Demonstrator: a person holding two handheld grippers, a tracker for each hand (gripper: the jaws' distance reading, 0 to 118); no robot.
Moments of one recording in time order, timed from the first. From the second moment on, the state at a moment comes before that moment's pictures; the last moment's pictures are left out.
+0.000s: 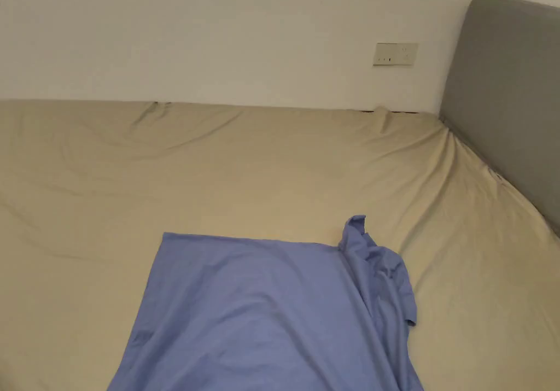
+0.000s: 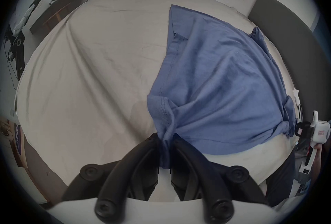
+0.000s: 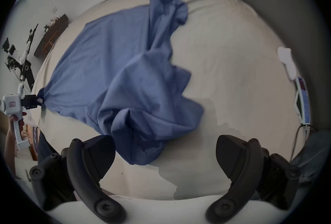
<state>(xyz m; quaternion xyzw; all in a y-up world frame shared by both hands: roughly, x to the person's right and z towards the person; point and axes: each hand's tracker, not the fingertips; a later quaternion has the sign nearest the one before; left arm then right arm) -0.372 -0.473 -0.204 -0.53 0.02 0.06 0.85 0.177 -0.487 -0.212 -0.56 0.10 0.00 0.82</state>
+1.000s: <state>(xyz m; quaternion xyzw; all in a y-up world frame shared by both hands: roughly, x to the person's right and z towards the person) -0.392 -0.477 -0.438 -0.54 0.07 0.11 0.83 0.173 -0.466 -0.411 -0.48 0.06 -0.02 0.87</state>
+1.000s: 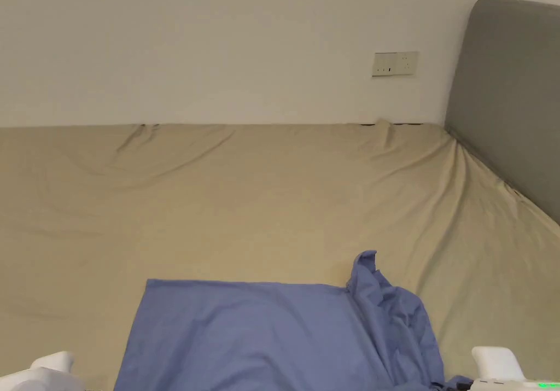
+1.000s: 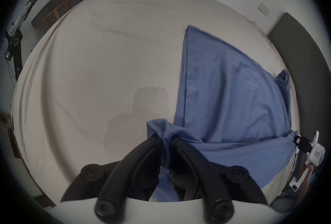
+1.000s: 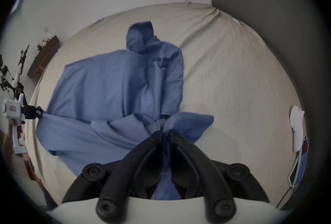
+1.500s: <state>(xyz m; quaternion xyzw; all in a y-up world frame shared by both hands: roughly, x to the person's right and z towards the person) -0.385 -0.403 -0.310 -0.36 0.03 0.10 0.93 0.184 -0.387 -0.311 -0.31 0.06 -0.02 0.95</state>
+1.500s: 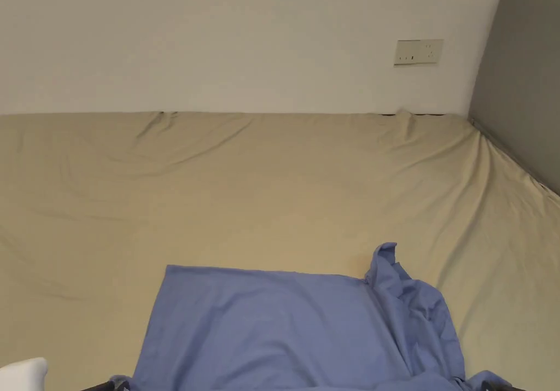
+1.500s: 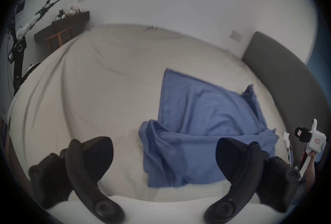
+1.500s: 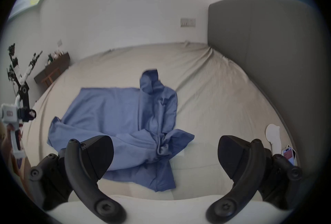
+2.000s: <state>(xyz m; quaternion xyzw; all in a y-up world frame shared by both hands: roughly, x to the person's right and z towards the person) -0.374 -0.431 -0.239 -0.41 0.01 0.12 0.90 0.179 -0.396 -0.231 -0.33 0.09 -0.08 0.94</state>
